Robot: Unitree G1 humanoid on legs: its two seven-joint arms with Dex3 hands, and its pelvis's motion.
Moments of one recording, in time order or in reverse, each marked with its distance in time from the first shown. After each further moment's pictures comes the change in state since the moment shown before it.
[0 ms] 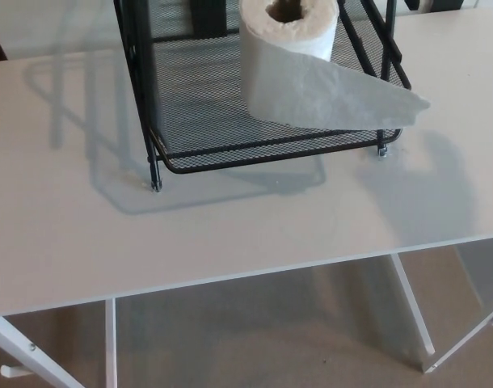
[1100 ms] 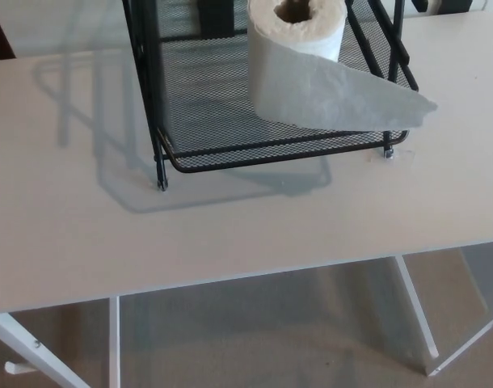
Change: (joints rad) left_arm -0.024 -0.003 0.000 0.001 0.000 0.000 0.000; right_arm 0.891 0.583 -0.631 0.142 0.073 -0.011 -0.366
